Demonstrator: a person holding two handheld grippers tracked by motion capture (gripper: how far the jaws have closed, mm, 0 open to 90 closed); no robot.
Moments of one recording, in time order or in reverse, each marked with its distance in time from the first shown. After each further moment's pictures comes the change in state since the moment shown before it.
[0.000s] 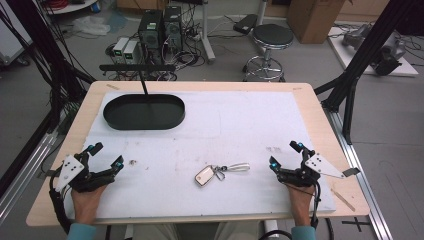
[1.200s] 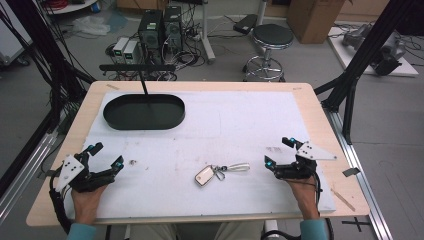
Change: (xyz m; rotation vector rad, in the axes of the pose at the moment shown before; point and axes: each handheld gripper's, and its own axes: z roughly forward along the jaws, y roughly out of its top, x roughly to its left) left arm 0.000 0.000 0.000 -0.003 -0.002 0.000; right arm 0.000 0.033 0.023 0.249 0.152 -0.067
